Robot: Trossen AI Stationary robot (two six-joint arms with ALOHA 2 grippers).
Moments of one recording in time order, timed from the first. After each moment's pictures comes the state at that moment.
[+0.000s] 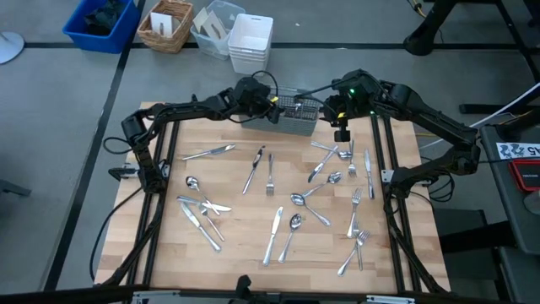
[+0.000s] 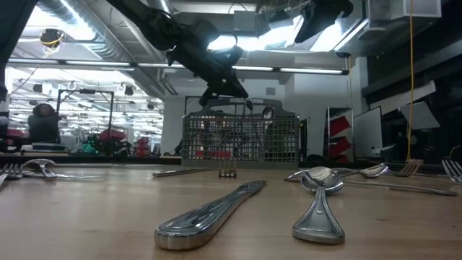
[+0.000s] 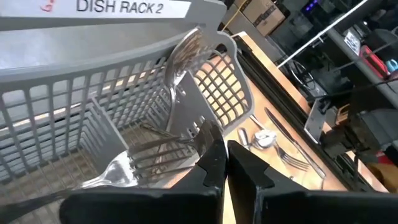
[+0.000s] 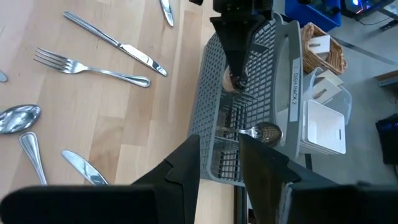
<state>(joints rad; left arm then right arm) 0.54 1.79 1.30 0.00 0.17 -0.52 -0.45 1.34 1.56 -1.00 -0.05 -0.66</state>
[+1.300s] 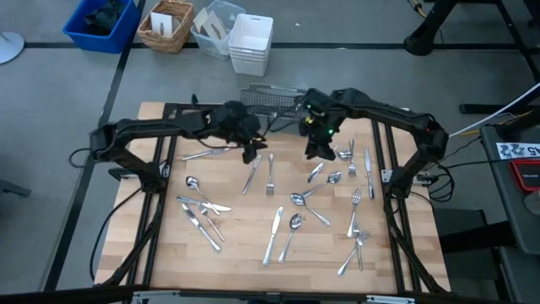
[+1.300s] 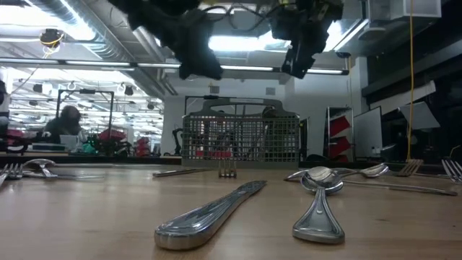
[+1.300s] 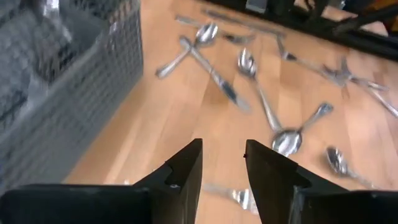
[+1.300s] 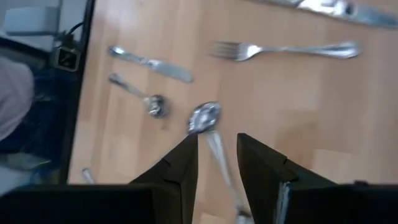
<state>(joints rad) 0.33 1.42 1.07 -0.29 0.17 -0.06 -0.42 1.66 1.55 -1.20 -0.63 -0.41</state>
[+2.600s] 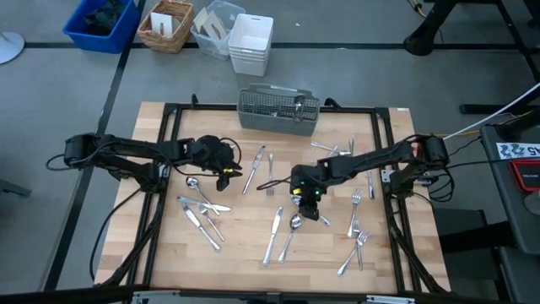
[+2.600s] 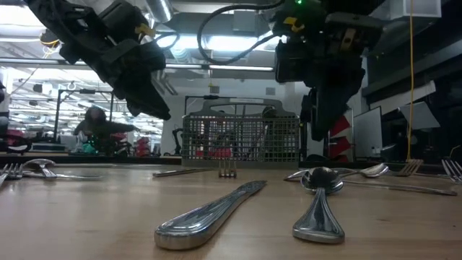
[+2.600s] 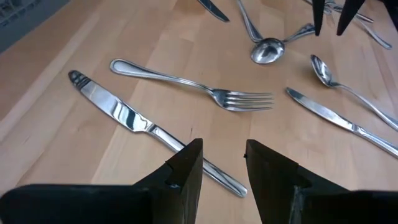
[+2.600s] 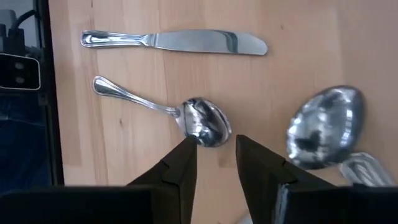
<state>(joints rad) 0.21 1.17 0.50 -0.01 0.15 -0.16 0.08 1.67 1.01 -0.44 -0.41 0.33</state>
